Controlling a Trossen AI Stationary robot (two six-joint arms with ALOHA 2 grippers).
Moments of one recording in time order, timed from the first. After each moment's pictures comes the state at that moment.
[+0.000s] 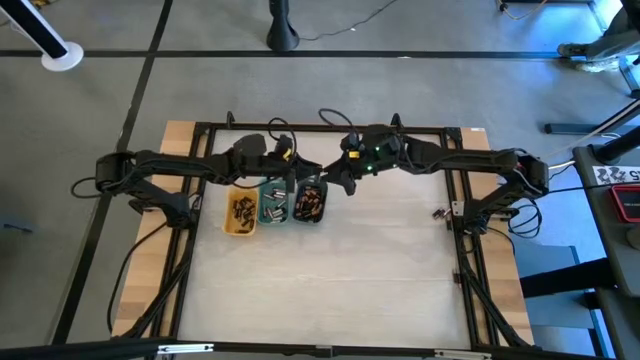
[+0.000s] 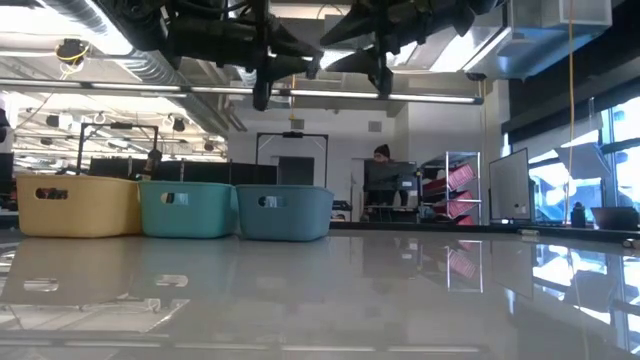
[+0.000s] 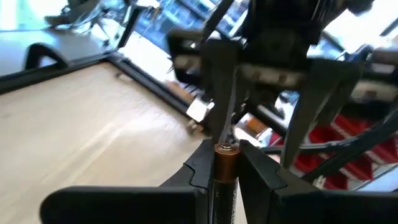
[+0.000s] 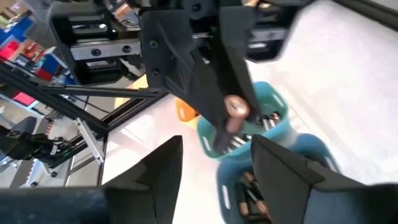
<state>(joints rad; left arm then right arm) 0.29 1.35 0.75 0.49 0.19 -0.57 -0.24 1.50 1.20 -0.11 -0.32 0.47</state>
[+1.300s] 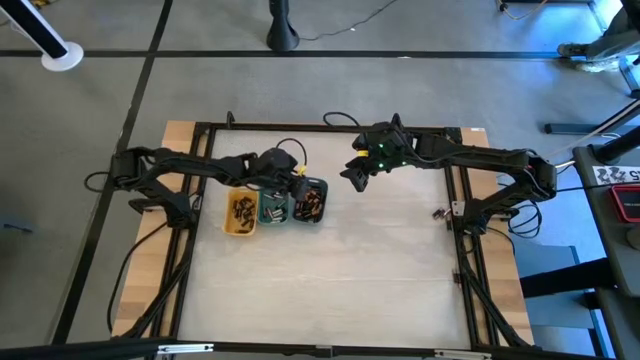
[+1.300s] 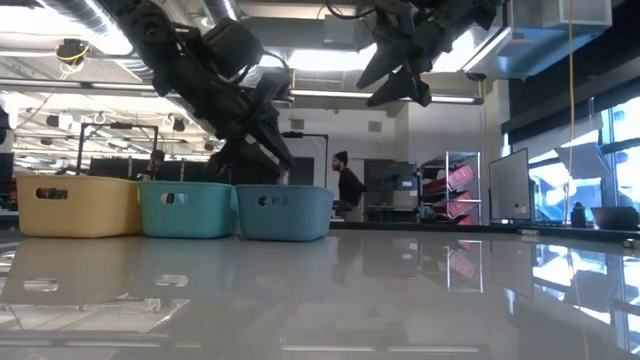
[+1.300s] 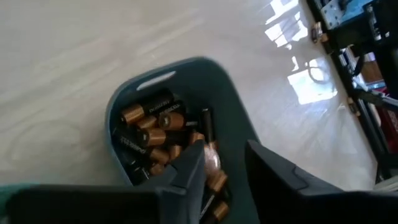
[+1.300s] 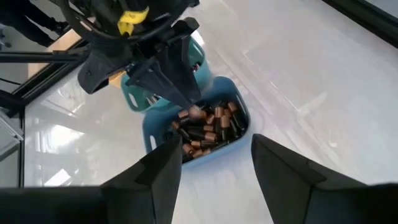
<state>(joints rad) 0.29 1.50 0.75 0.05 0.12 -0.80 -0.29 1.44 1.20 -0.45 -0.17 0.39</state>
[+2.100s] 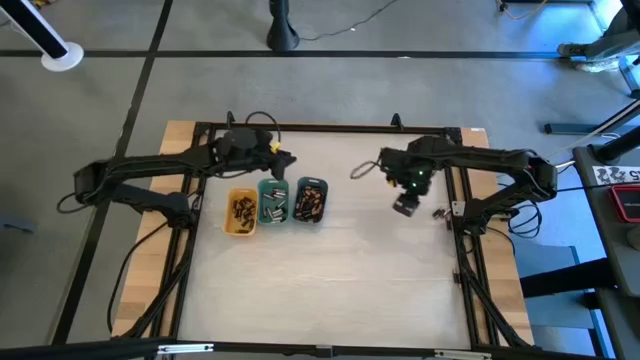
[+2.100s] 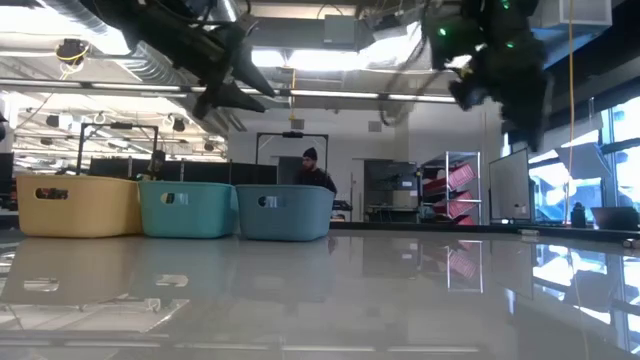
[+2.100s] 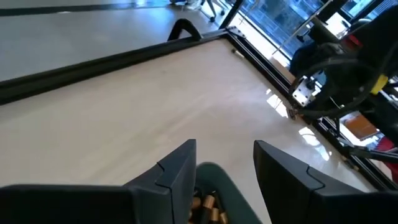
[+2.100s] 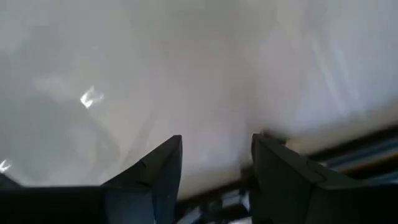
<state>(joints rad) 0.37 1.14 0.75 -0.05 -0.06 -0.56 -0.29 1.44 1.16 -1.39 -0.17 0.26</state>
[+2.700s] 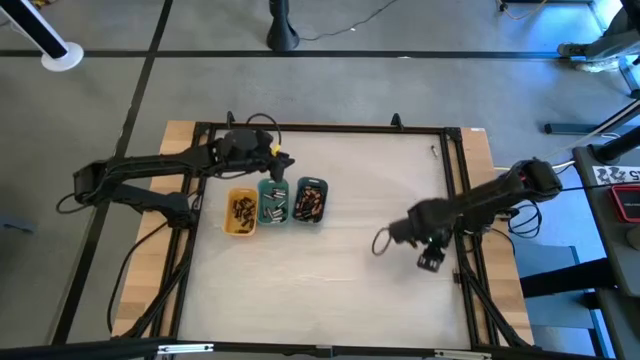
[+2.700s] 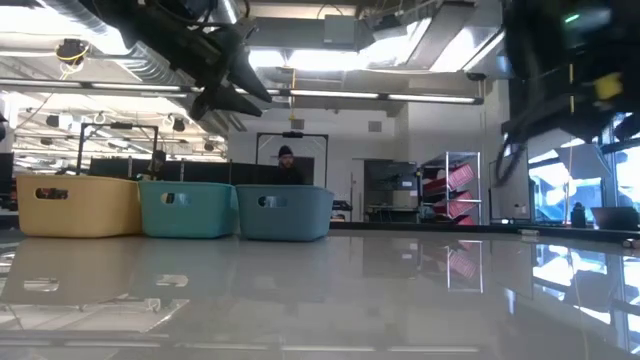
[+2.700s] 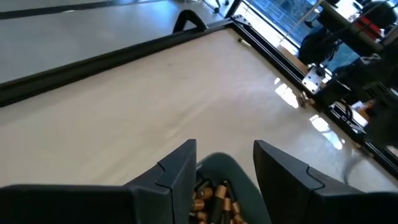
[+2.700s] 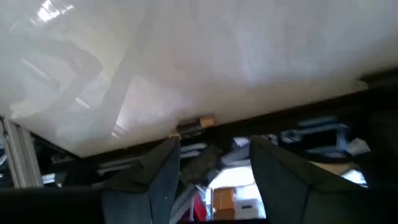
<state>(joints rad) 0.38 1.14 0.75 -0.09 -0.06 -0.51 0.29 1.44 0.87 -1.32 -0.43 0.66</state>
